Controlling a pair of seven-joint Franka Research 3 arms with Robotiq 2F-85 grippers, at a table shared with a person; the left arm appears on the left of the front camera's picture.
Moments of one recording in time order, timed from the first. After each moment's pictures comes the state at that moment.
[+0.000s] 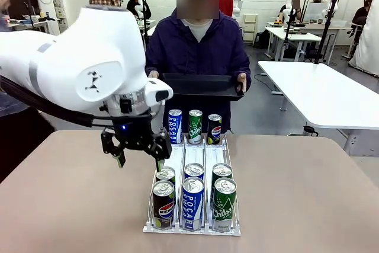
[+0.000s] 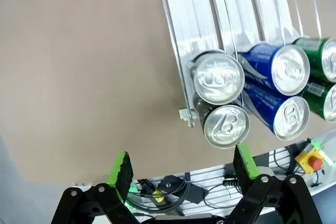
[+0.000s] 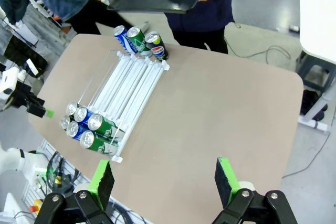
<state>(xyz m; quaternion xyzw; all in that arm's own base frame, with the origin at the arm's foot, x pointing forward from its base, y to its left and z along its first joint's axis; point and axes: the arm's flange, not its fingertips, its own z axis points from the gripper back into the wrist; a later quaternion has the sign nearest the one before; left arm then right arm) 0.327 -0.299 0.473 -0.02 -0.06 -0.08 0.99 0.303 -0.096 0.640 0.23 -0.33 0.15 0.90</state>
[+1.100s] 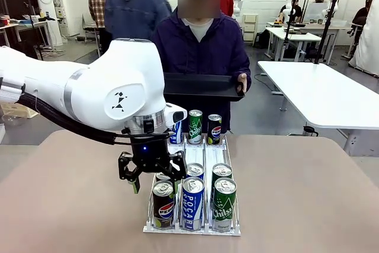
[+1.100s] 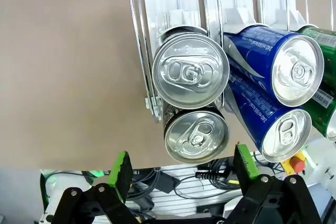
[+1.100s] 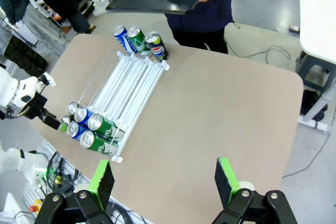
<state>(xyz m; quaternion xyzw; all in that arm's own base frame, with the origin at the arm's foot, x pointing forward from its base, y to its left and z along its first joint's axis) 0.330 -0.328 0.426 -0.04 0.01 -0.03 1.00 0.303 -0.096 0.640 0.23 -0.33 0.15 0.90</state>
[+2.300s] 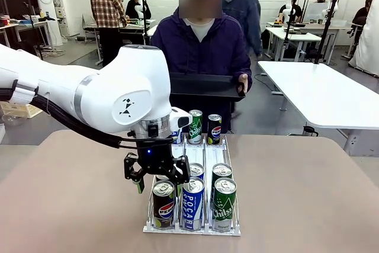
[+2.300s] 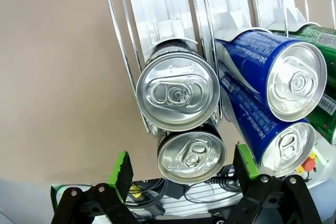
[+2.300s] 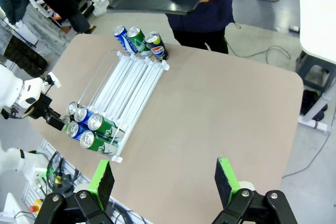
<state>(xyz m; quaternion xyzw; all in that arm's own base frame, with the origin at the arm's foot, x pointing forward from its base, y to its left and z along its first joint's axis) 0.338 -0.337 0.413 -0.03 0.01 -0.07 1.00 0.303 -0.096 0.640 0.23 -0.33 0.15 0.90</state>
